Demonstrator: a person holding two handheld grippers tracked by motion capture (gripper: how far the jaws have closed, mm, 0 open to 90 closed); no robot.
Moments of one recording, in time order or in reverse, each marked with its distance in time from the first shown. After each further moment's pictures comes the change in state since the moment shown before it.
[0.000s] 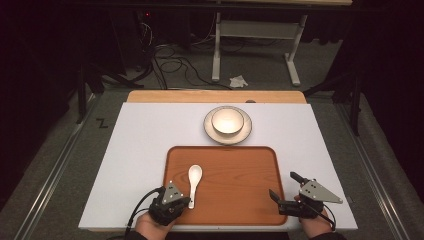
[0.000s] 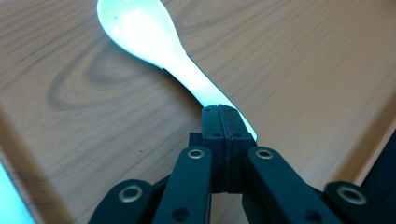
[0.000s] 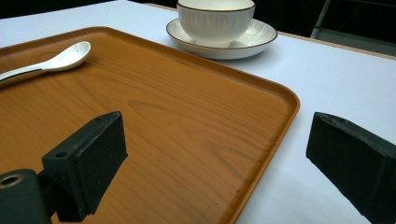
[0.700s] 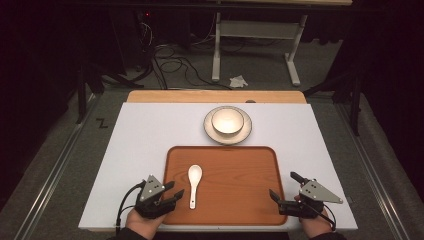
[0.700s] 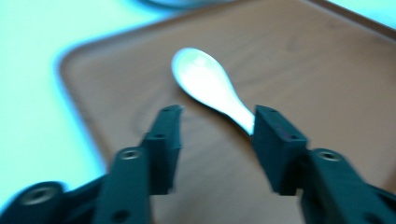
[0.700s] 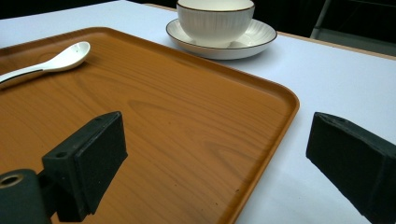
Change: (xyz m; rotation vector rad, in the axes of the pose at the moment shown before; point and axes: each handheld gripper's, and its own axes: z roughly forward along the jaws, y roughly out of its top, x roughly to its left) left arm 0.032 -0.007 -0.032 -0.248 0.101 -0.076; right arm 0.000 0.000 0.000 0.000 0.000 0.003
